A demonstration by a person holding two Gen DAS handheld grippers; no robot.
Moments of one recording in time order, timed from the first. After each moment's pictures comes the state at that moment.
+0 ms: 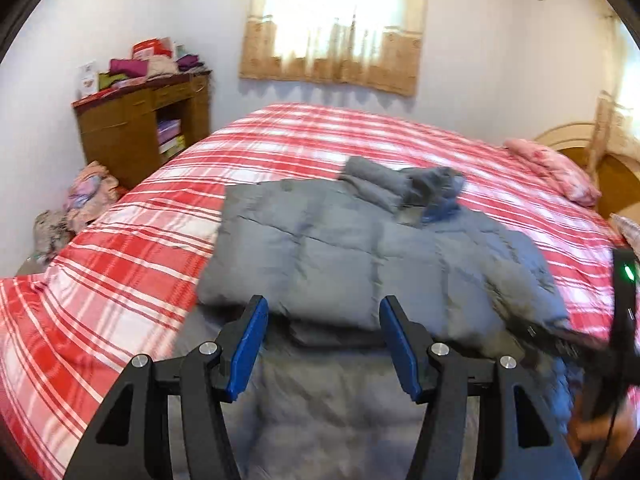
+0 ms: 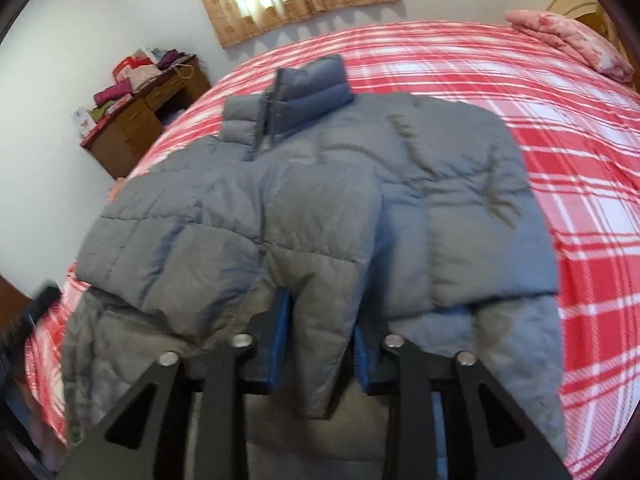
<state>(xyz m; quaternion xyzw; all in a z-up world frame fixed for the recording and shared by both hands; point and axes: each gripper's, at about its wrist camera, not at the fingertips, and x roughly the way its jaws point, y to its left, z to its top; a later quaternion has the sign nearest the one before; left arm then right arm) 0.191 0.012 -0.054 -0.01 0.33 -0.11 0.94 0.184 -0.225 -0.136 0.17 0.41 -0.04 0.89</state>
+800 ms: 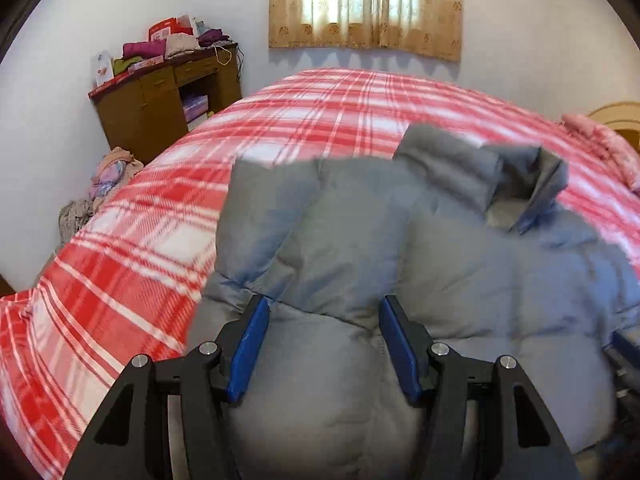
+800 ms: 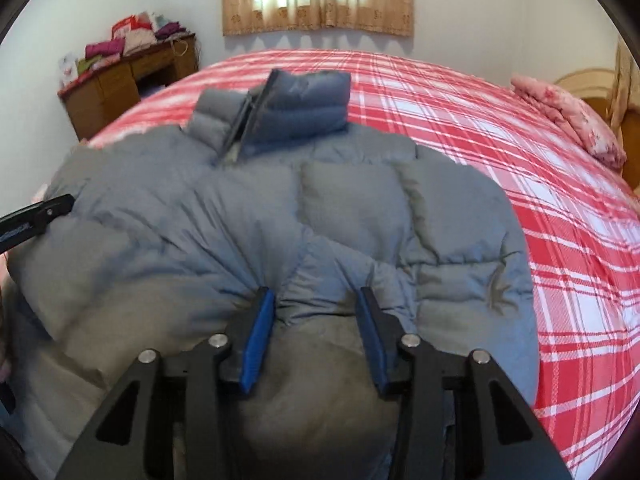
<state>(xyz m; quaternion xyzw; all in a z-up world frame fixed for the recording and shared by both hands) 0.300 -0.008 -0.121 0.03 0.37 -0.04 0.93 0.225 -0.213 -0.146 0.04 0.40 -0.08 0.91</state>
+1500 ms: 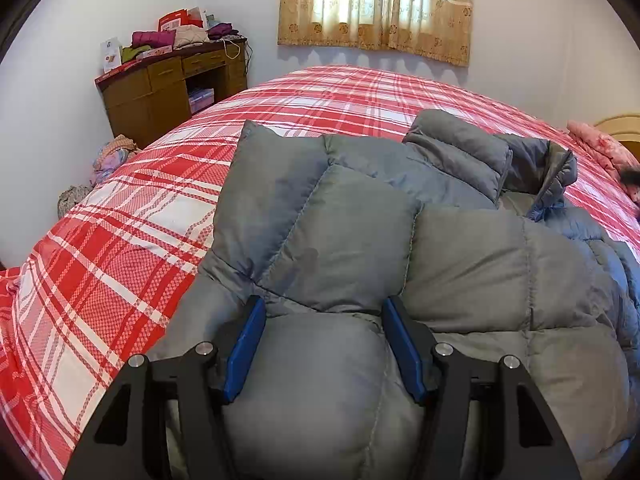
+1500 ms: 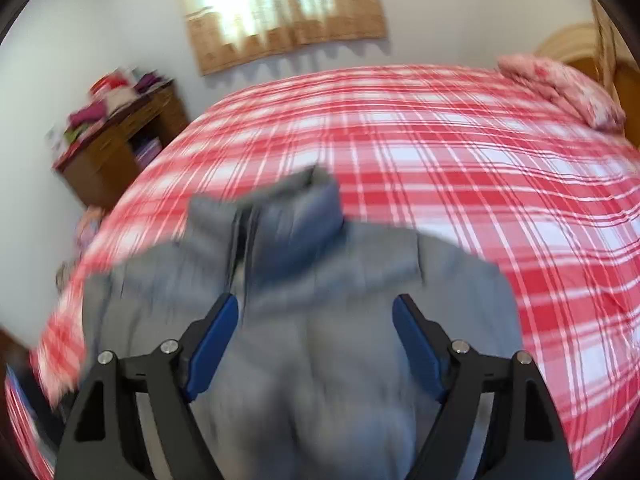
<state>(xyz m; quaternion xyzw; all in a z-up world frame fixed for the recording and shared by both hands) 0.296 -0.001 -0.133 0.00 0.38 -0.04 0.93 0.326 -0.269 -0.059 0.18 0.37 -0.11 0.90</state>
